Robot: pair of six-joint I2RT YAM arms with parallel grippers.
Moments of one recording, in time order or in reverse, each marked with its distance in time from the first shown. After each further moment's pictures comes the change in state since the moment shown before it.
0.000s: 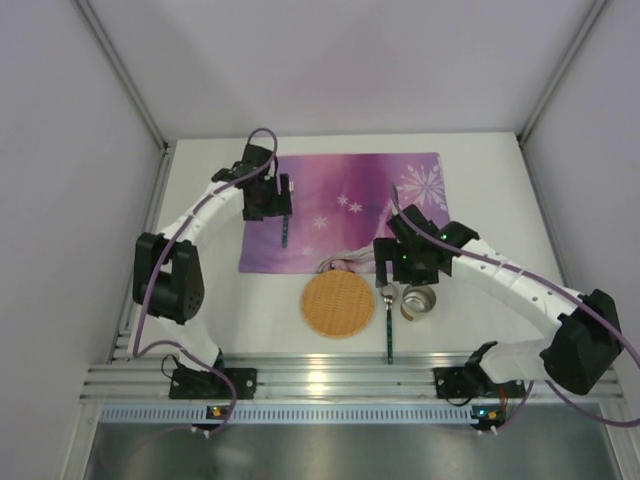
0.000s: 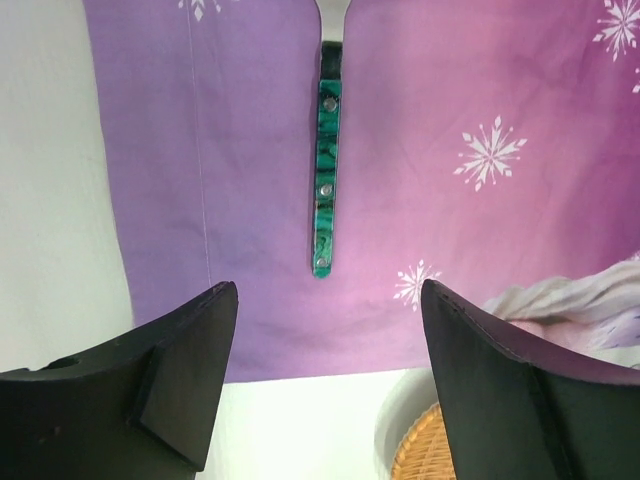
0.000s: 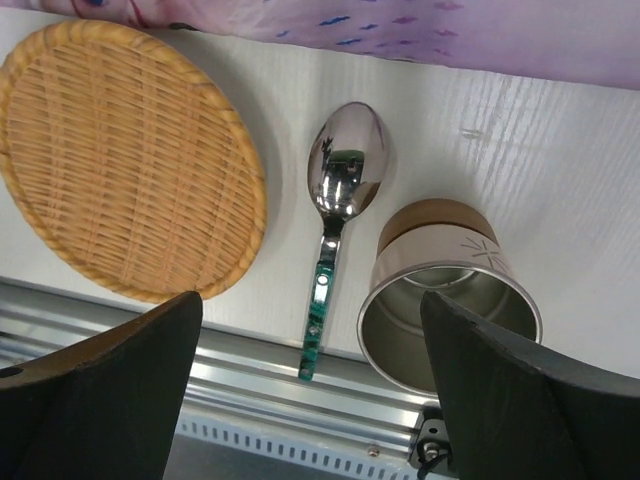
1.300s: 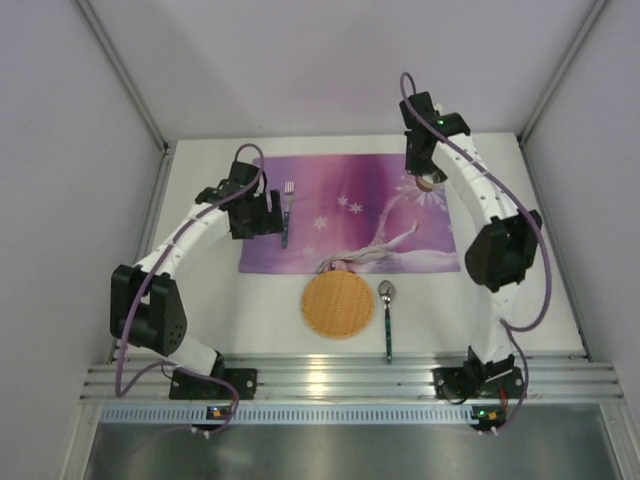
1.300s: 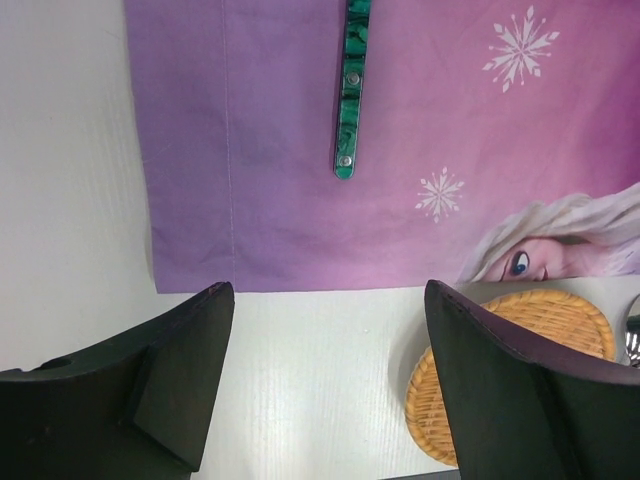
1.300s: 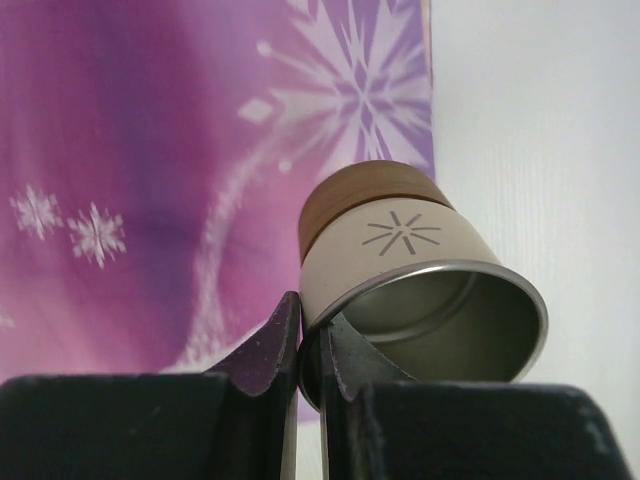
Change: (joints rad) left arm 0.000 -0.233 -0.201 -0.043 0.002 -0.022; right arm -0.347 0.668 0.988 -0.205 0.299 -0.258
